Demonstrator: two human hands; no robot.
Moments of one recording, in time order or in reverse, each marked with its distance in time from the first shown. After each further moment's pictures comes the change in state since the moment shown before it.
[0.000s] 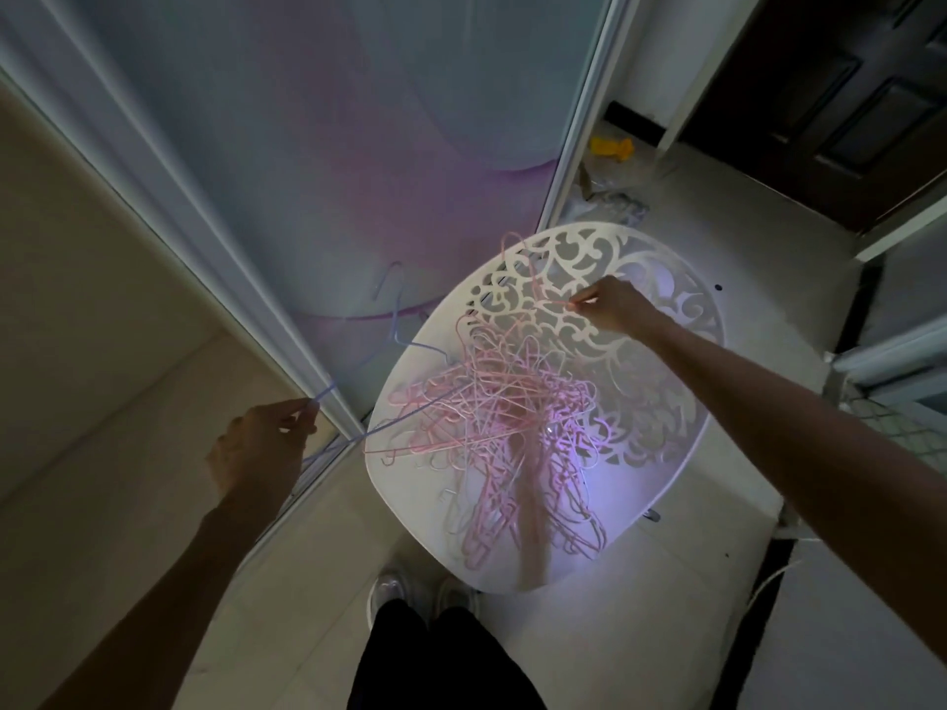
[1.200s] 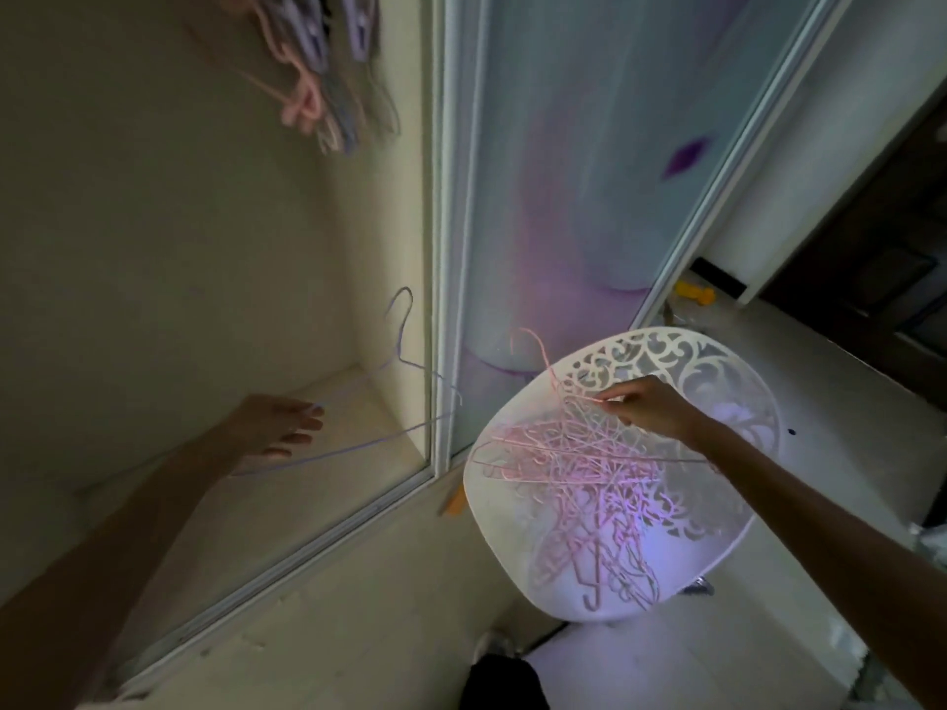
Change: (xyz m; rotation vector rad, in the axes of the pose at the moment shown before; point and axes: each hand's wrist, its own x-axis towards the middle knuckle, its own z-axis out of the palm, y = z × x) left_hand -0.089 -0.107 -0.218 -0.469 -0.304 -0.267; right_hand -0.212 -0.125 -0.001 0.045 -0.046 -0.334
